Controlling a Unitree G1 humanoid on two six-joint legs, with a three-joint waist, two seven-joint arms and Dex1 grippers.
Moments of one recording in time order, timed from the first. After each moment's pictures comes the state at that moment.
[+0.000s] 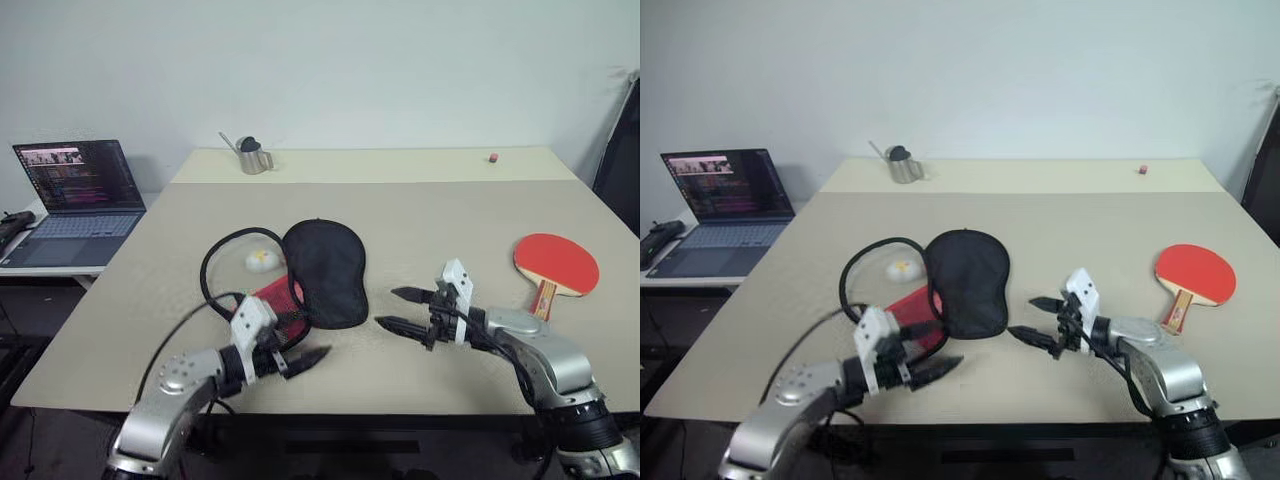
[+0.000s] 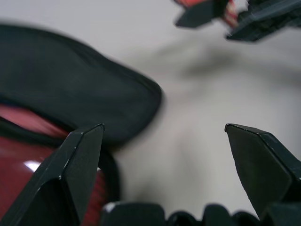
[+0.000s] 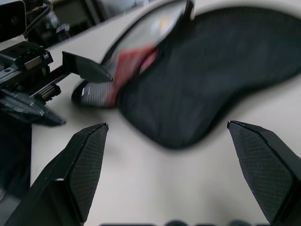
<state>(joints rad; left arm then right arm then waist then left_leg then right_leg) -0.11 0.53 0.02 -0.29 -0.41 0.39 -0.82 -0.40 -0.46 0.06 -0.14 0.45 0.62 0.86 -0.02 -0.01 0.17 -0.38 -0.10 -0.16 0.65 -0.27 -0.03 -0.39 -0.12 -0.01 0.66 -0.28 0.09</state>
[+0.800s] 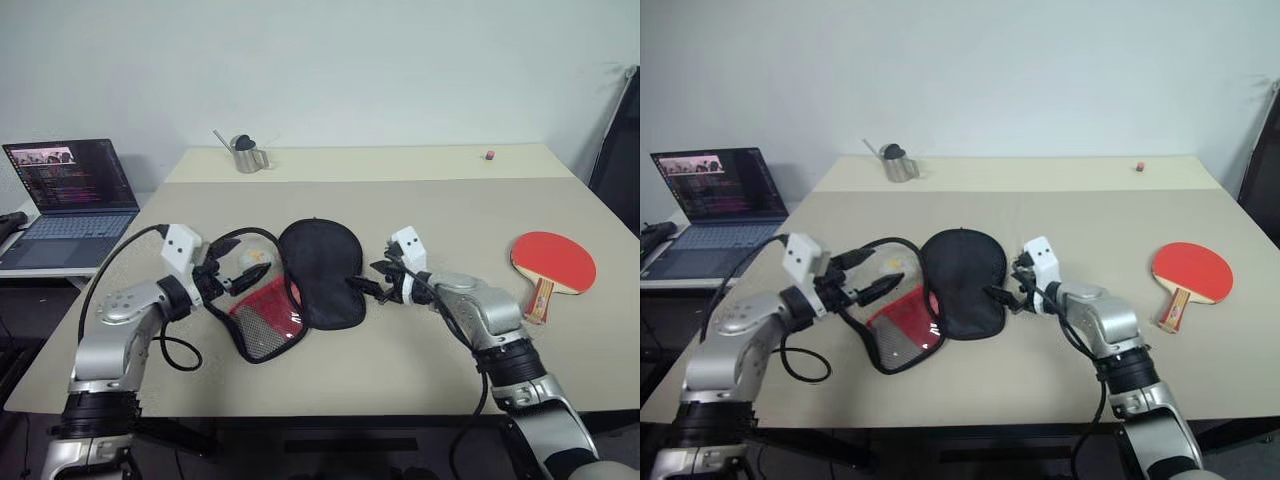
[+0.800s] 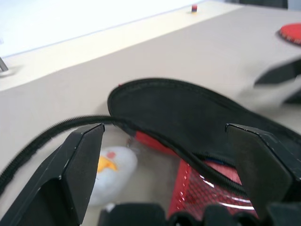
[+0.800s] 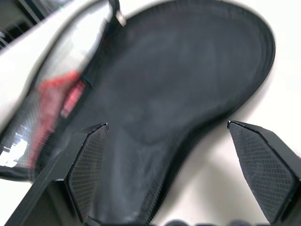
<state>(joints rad) -0.41 0.67 0.21 0.08 -0.44 0.35 -0.85 -0.72 -0.23 0.14 0.22 0.32 0.79 0.54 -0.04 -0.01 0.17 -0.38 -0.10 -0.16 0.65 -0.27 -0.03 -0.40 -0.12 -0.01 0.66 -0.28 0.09</state>
